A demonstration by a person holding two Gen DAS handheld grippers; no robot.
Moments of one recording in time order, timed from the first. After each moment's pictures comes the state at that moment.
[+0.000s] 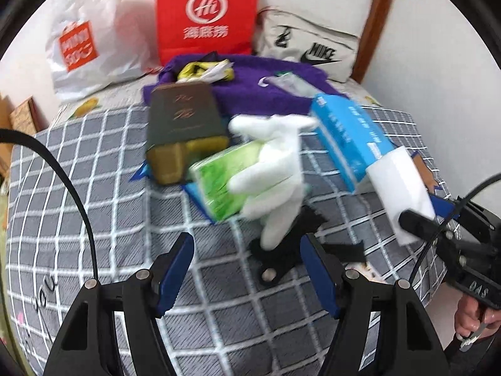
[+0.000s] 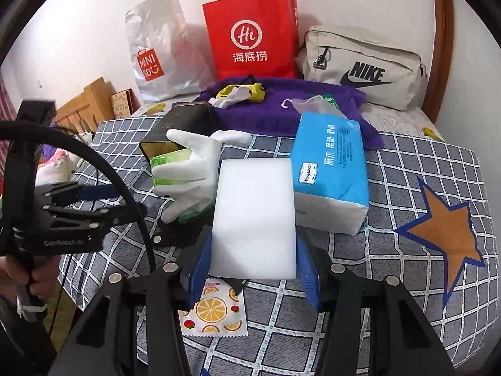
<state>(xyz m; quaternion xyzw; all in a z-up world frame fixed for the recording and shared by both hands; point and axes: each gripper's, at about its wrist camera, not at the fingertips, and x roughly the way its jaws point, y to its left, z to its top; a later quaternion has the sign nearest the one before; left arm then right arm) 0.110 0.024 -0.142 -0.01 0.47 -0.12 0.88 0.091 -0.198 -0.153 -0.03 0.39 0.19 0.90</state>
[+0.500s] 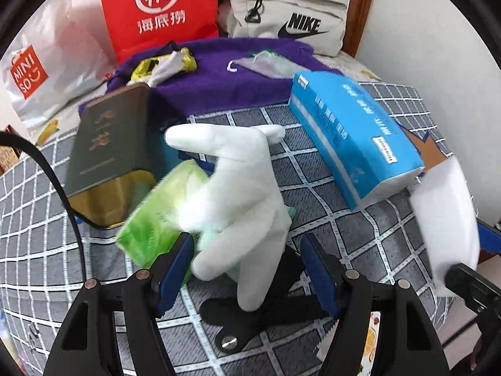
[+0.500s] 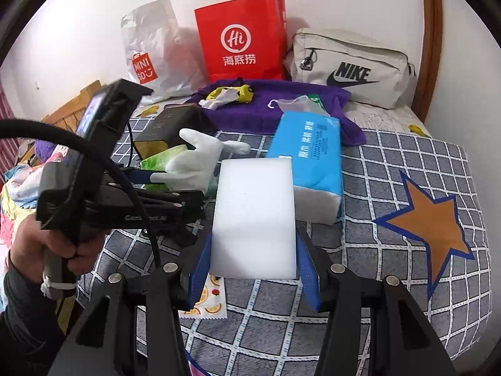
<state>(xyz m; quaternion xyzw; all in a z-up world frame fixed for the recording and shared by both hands) 0.162 -0.033 -0.172 0.04 0.50 -0.13 0.86 0.080 -0.222 -0.151 -0.02 0.39 0.18 0.90</state>
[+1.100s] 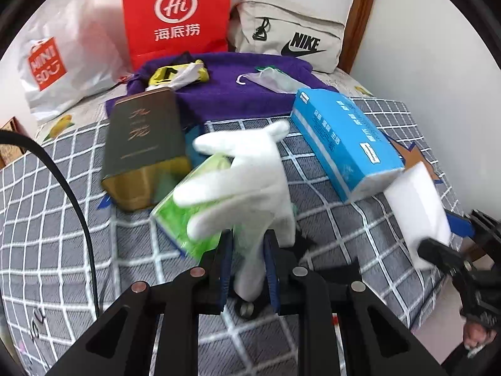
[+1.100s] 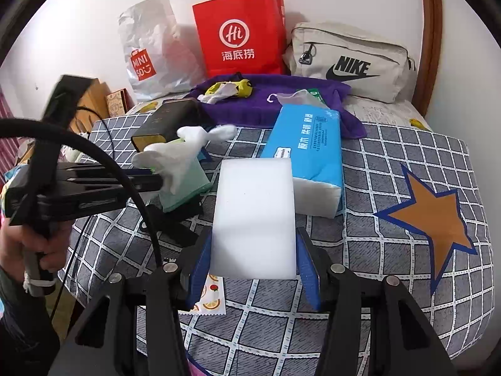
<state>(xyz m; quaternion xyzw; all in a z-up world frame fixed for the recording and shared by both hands) 0.130 0.002 -0.150 0.01 0.47 -0.14 0.87 0.079 -0.220 -0.155 -0.02 0.40 0.18 0.90</state>
